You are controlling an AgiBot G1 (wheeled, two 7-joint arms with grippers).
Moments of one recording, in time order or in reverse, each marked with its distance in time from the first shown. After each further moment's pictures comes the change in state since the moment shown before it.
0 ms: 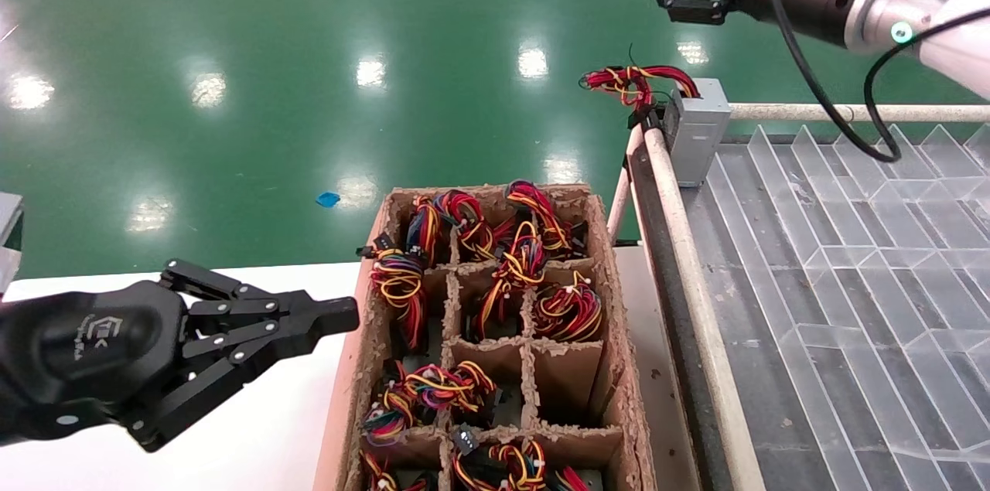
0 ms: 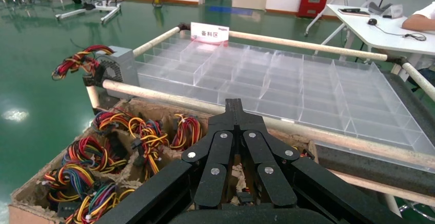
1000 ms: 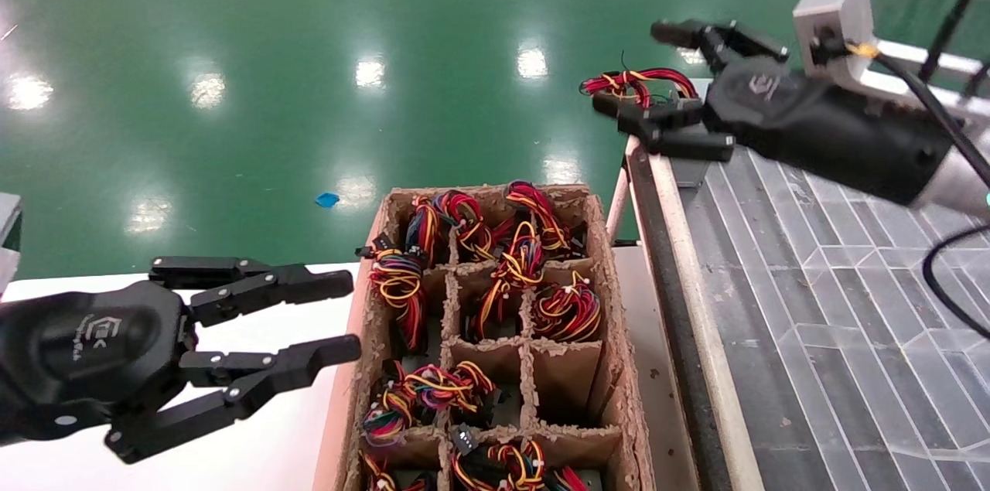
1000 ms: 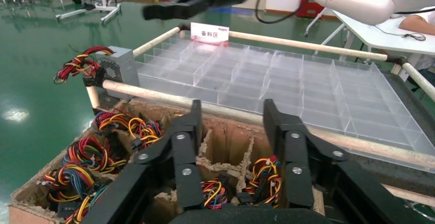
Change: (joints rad) left arm 0.000 0.000 0.000 0.000 0.000 0.000 0.000; right arm -0.466 0.290 0.096 0.635 0.325 -0.395 0.331
